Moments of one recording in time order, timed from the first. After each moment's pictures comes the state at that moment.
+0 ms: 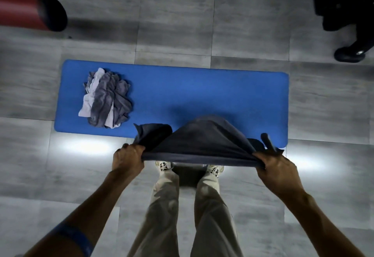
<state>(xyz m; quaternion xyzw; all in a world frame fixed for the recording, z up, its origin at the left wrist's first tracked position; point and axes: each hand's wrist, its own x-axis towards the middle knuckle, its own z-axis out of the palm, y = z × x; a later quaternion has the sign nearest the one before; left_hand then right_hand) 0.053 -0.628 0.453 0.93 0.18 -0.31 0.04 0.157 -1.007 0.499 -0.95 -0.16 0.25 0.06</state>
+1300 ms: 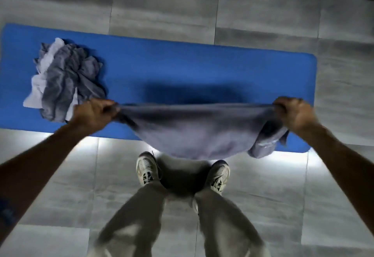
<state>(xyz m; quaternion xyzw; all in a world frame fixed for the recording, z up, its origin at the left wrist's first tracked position) 0.151 -0.522 0.199 0.93 0.17 -0.21 0.27 0.334 -1.008 0.202 -0.96 -0.14 0.23 0.07</state>
